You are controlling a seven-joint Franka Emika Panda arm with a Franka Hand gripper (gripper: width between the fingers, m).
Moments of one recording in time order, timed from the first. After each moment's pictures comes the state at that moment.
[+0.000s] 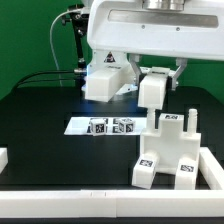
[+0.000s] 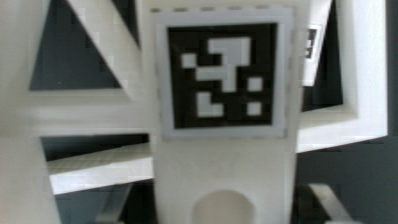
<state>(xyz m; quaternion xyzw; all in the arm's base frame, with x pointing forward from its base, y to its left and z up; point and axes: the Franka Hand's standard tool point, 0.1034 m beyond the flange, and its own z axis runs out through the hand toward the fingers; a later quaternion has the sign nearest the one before) 0.612 0.044 0.164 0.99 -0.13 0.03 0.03</state>
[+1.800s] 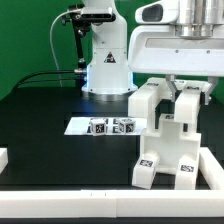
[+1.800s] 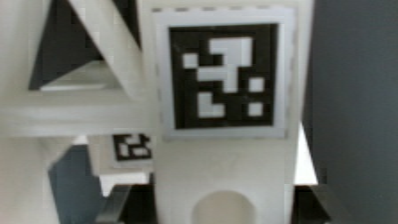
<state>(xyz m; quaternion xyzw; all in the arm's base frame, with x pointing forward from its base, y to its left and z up) 0.573 0.108 0.127 0.98 -0.18 0.04 0.00</state>
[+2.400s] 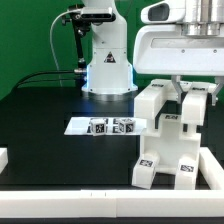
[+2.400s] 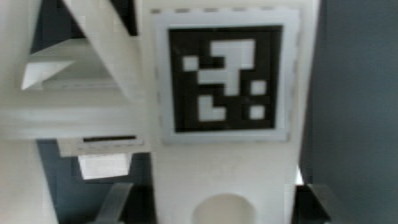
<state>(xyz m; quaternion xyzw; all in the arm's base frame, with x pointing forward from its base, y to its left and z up) 0.576 0.113 0.130 0.98 -0.18 0.05 -0.01</state>
